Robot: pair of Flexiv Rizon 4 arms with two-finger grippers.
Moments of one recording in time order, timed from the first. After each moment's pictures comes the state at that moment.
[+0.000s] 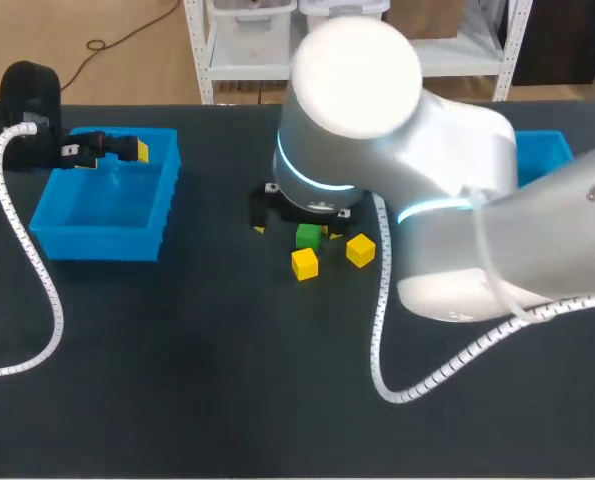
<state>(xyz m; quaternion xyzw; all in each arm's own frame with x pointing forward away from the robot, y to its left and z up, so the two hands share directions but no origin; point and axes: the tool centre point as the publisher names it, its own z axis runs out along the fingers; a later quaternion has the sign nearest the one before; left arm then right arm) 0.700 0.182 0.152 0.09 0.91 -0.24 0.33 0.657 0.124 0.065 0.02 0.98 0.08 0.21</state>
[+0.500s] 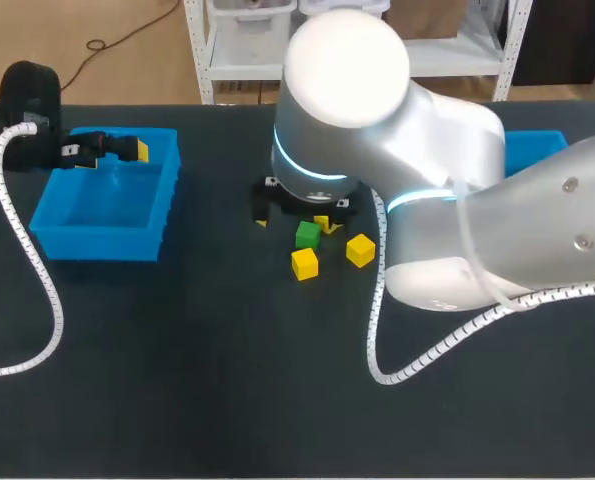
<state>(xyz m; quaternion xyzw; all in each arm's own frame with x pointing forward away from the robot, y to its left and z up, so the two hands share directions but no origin) 0.700 0.182 0.152 0.09 0.91 -0.24 0.33 0.674 0.121 0.059 0.01 0.98 0.06 0.21</state>
